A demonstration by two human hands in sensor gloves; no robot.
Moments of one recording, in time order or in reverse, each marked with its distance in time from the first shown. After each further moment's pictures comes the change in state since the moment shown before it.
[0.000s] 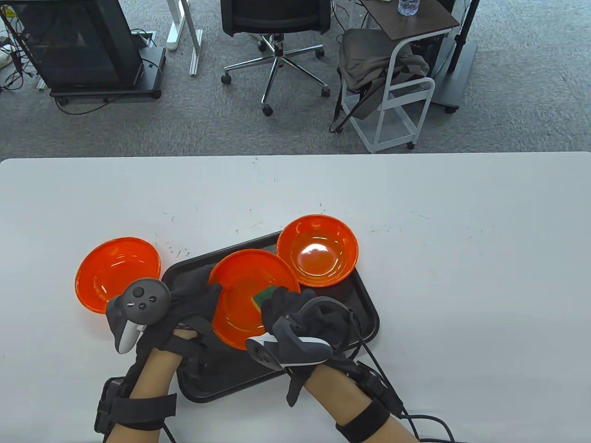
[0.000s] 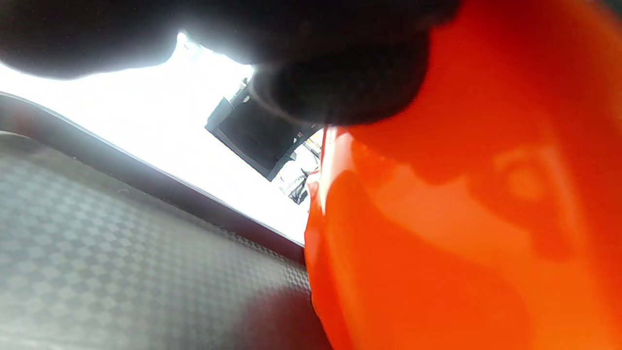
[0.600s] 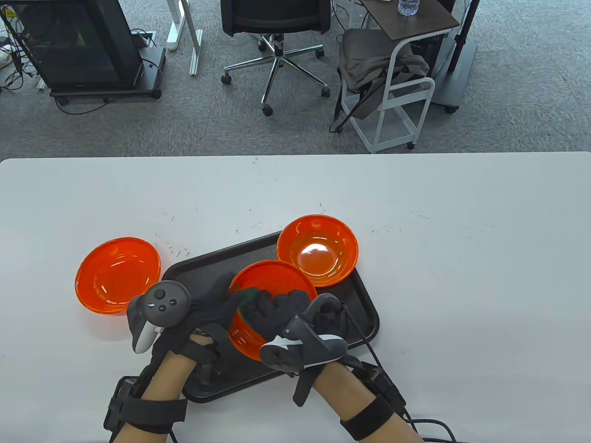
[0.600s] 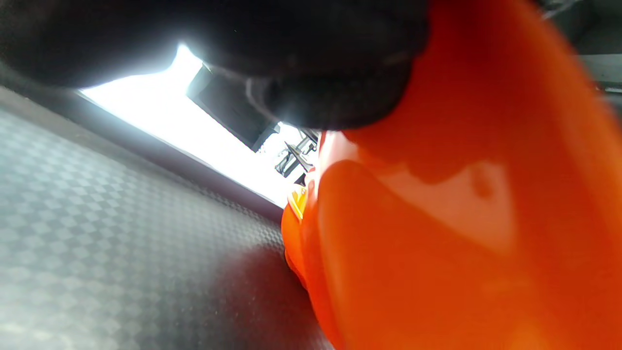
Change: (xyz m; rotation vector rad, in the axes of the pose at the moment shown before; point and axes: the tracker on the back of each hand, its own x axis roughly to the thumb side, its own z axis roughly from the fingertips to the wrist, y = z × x) left_hand 0.009 -0.021 -0.001 -0.053 -0.034 0.021; right_hand 0.002 -0.002 0.003 -0.257 -0.248 -0.324
